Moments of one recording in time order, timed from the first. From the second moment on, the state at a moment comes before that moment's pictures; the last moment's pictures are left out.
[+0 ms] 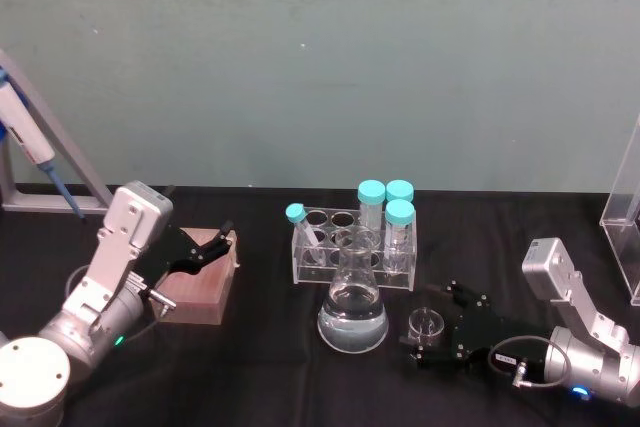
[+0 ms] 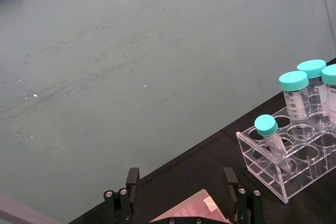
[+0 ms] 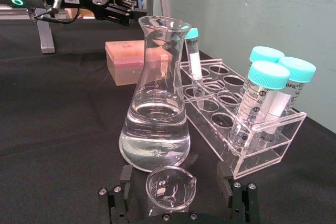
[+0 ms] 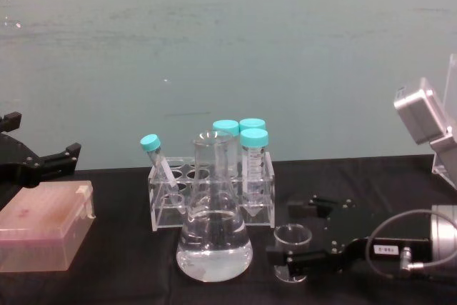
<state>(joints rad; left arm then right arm) -0.20 0.60 0.45 -1.41 -0.25 -0.12 0.03 0.55 0.31 -0.58 -0.81 0.33 -0.33 0.86</state>
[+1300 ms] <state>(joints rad) -0.20 0.60 0.45 -1.41 -0.25 -0.12 0.03 0.57 0.28 -0.58 -0.76 0.32 -0.32 0.87</state>
